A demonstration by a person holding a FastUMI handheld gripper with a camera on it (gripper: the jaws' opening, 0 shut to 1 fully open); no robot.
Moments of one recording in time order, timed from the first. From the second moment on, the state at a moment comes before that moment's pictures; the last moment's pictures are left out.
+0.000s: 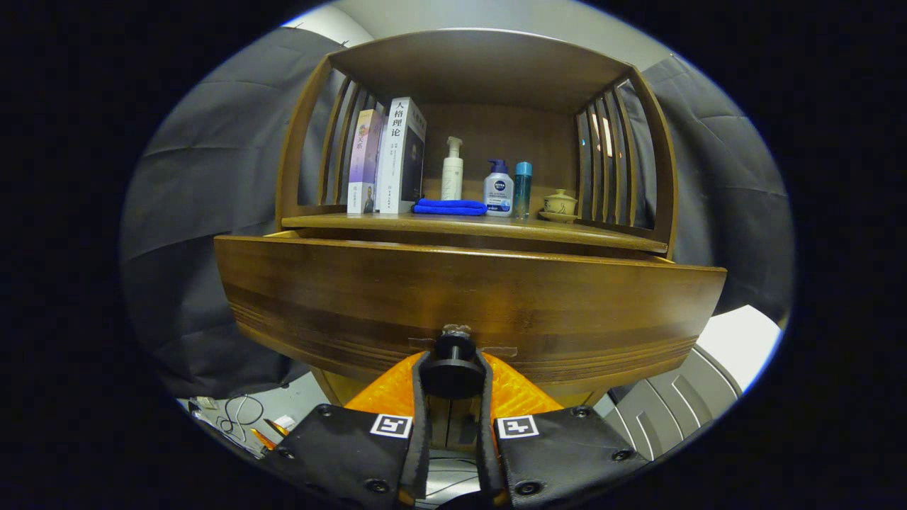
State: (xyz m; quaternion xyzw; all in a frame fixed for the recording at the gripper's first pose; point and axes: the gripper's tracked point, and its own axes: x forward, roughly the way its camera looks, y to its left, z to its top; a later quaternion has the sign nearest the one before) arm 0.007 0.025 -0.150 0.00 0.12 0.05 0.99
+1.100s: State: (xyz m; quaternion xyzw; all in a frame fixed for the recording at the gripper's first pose) arm -0.064 0.025 -0.160 -0.02 0.13 0.10 0.99
